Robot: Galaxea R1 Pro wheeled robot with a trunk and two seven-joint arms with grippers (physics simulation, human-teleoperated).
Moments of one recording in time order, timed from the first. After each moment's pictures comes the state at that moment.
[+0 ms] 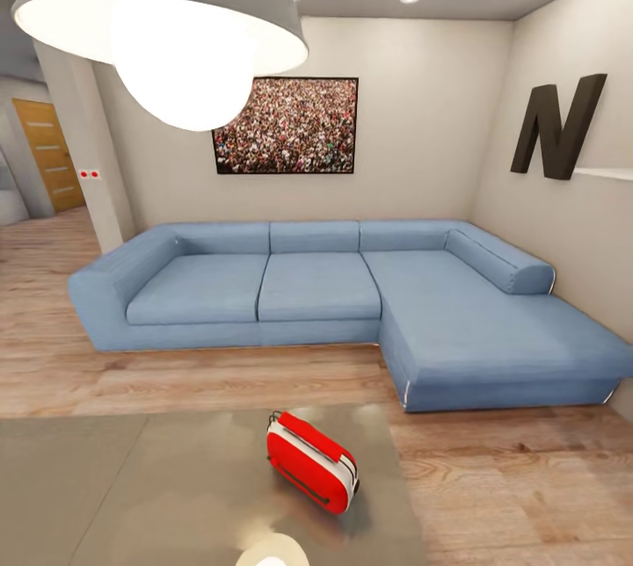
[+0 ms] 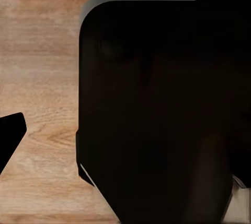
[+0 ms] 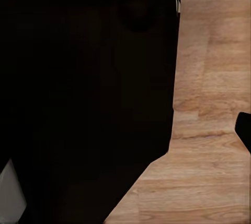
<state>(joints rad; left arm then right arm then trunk) 0.00 0.00 0.01 -0.04 0.05 -0.04 0.00 0.00 0.00 -0.01 0.01 0.01 -0.01 0.00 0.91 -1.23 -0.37</state>
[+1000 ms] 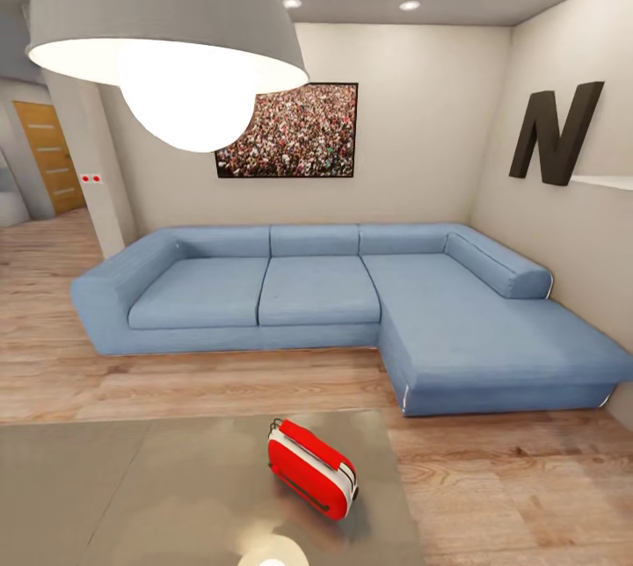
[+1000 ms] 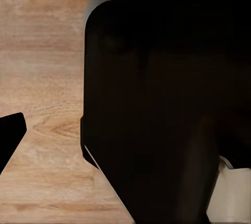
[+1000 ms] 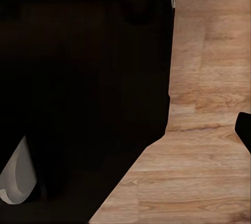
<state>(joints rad) 0.00 0.00 0.02 -0.04 0.06 -0.04 0.00 0.00 0.00 0.00 0.01 0.01 -0.01 0.01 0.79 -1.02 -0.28</state>
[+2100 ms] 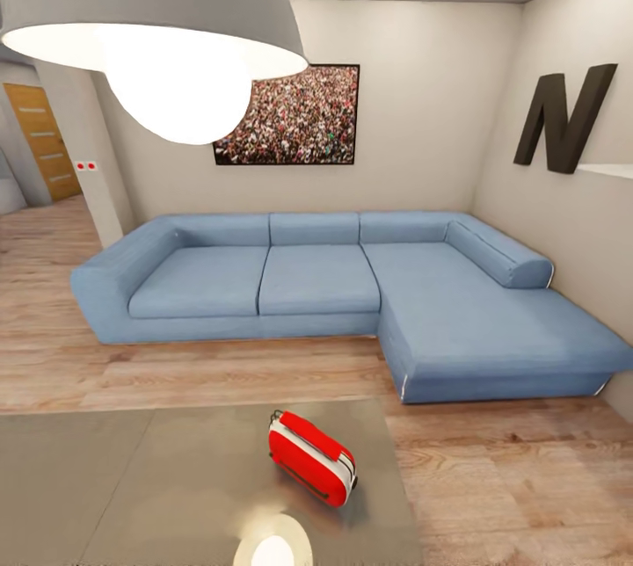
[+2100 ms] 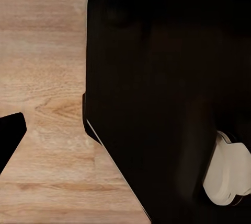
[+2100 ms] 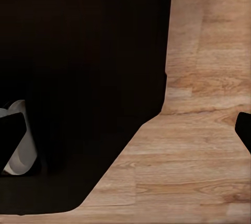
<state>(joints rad) 0.00 0.00 0.02 -0.04 0.06 -0.04 0.00 0.00 0.00 0.00 0.01 0.01 -0.02 0.00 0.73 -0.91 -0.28</state>
